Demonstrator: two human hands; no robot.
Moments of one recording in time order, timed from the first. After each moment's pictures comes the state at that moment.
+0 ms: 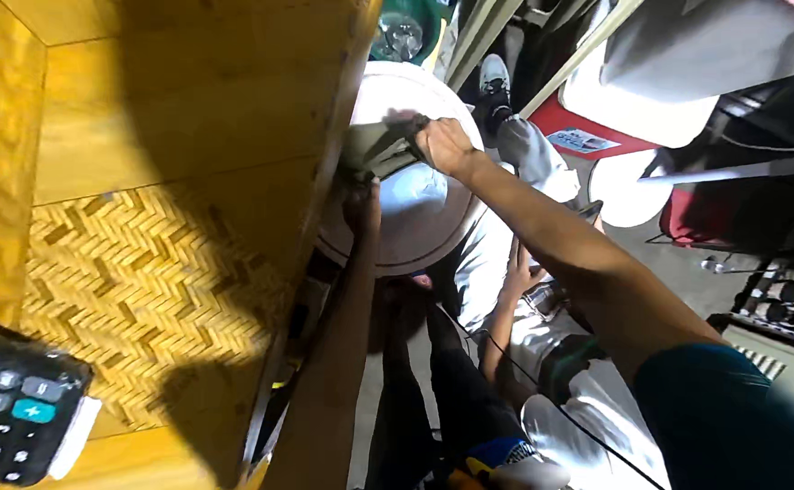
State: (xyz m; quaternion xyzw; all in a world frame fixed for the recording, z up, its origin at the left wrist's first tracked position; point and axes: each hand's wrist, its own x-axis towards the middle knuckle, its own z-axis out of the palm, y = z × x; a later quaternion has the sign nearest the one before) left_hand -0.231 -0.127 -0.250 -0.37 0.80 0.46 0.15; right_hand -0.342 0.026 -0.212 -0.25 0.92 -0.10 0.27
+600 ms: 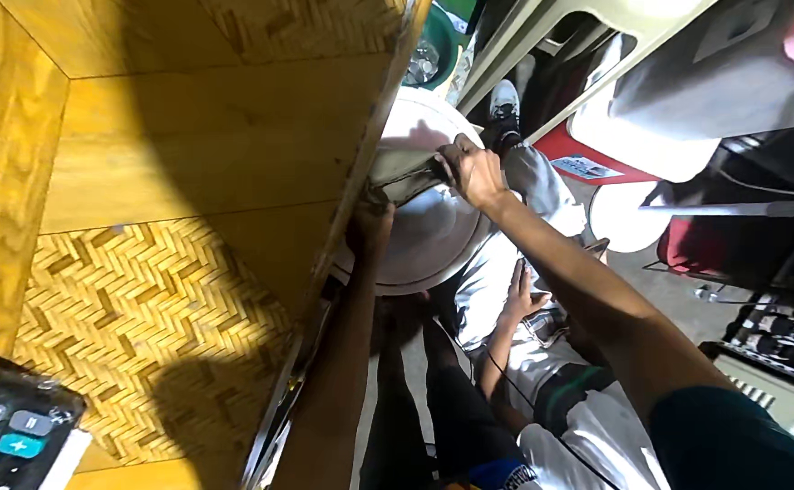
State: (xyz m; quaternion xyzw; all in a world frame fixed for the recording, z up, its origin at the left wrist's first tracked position) left_hand -0.253 -0.127 -0.216 -0.36 0.85 0.33 0.21; right_hand -0.342 0.056 -0.234 -0.19 0.95 -0.20 0.13
